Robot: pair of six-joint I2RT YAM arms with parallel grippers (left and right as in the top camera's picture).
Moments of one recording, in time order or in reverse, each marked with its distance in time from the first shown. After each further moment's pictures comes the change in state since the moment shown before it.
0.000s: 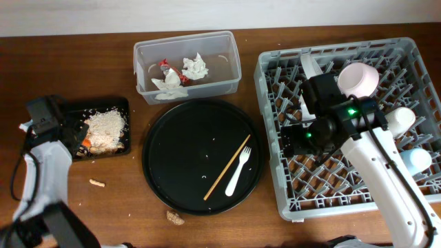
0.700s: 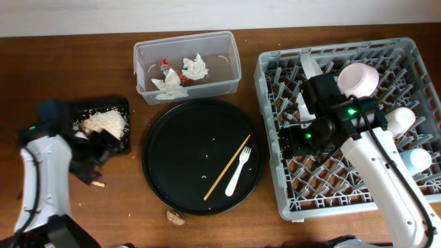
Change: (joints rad) left arm -0.060 -0.043 0.118 -0.631 0.310 0.144; right arm 0.000 0.000 -0.001 0.002 -0.038 -0.044
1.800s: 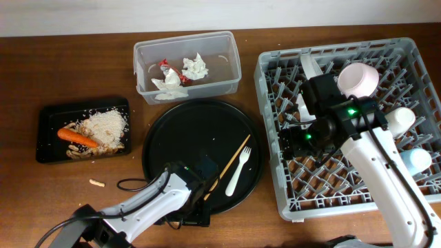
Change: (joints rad) left arm -1.096 -0.004 -0.405 0.095 -0.154 -0.139; right arm 0.000 0.000 0.000 -0.013 0.000 0.000
